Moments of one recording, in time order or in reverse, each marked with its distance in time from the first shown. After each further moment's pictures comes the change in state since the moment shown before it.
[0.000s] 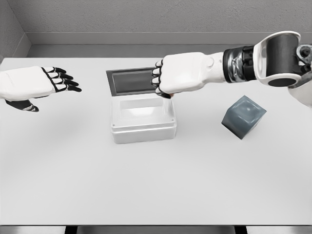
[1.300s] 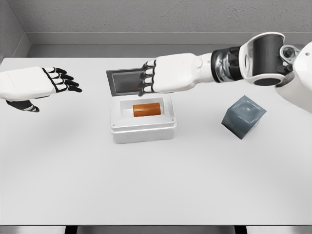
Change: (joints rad) left arm -0.009 -0.004 -0.001 0.003 -0.001 0.000 0.000; right arm -0.009 0.017 0.008 0.009 0.024 0.000 -0.001
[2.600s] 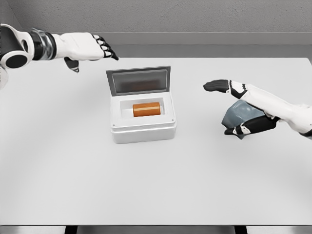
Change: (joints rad) left arm -0.502 -0.459 -0.377 0.512 -0.388 0.000 0.000; right arm 0.927 -0.136 -0.769 -0.038 -0.855 -0.001 0.000
